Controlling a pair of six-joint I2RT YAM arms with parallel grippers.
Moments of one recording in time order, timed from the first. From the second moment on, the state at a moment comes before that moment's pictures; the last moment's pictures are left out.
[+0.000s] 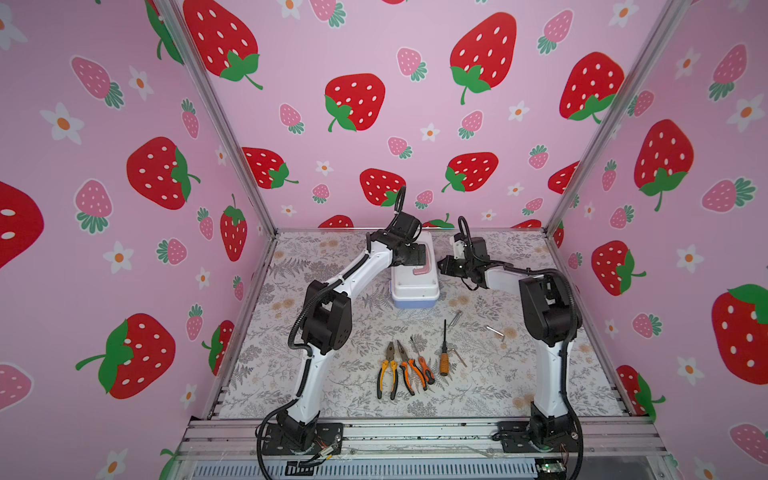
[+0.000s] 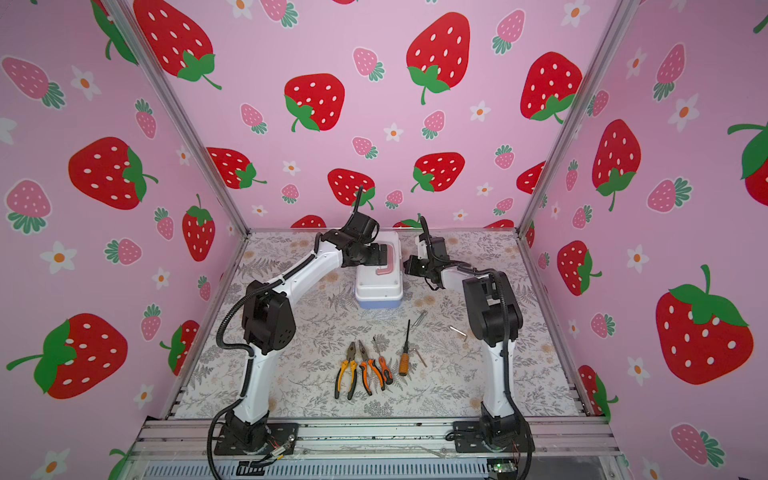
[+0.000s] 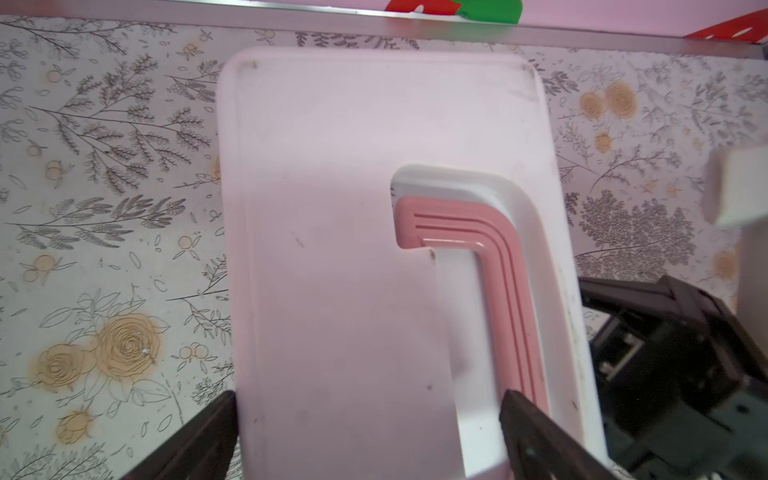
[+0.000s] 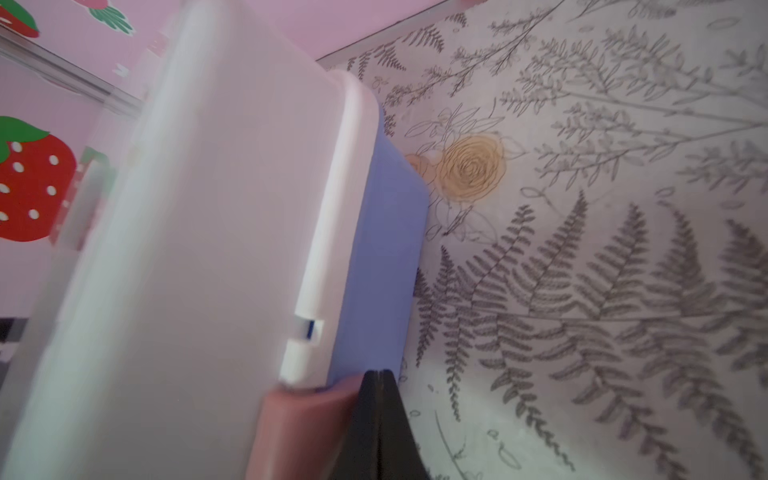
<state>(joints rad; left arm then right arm) -0.53 2.23 2.09 -0.82 -0.10 -0.45 0.40 2.12 1.36 0.13 -0.44 0.46</state>
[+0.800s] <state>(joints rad) -0.54 2.17 1.98 -0.86 -0.13 -0.42 0.29 2.17 1.10 0.84 -0.89 0.91</state>
